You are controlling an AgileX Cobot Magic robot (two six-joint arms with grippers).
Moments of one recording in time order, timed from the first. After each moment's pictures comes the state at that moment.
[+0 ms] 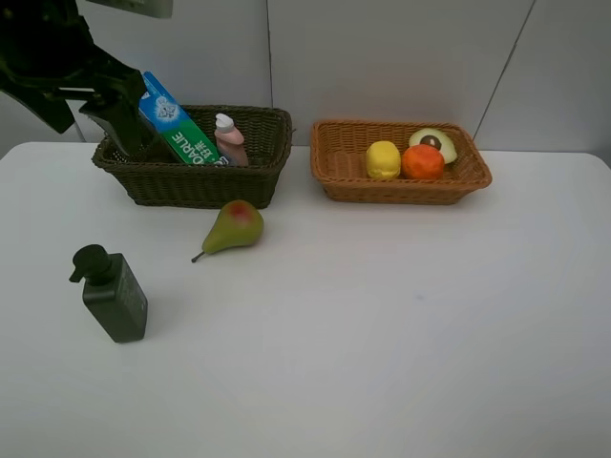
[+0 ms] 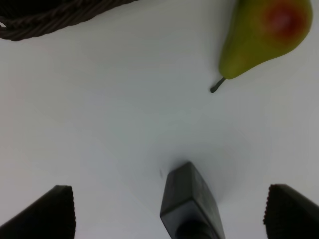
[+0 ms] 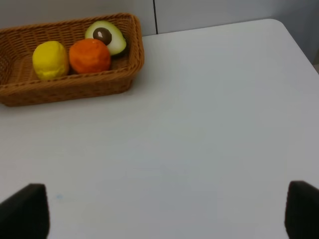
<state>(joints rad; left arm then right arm) -0.36 1.61 -1.39 0.01 1.21 -0.05 -0.08 0.00 -0.52 -0.03 1.05 0.04</state>
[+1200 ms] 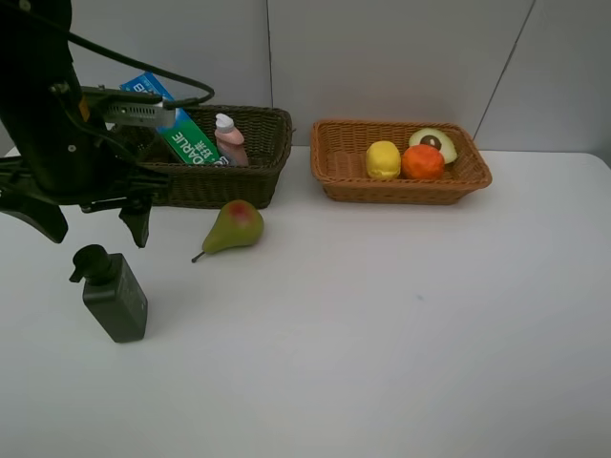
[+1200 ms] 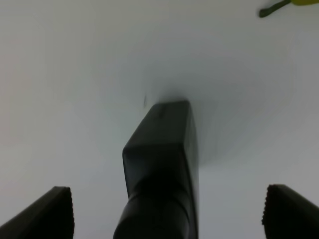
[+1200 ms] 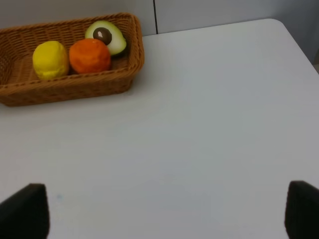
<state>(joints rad) -0.47 1.60 -1.04 0.09 1.07 -0.62 -0.08 0.00 -0.52 -0.03 1.05 0.04</state>
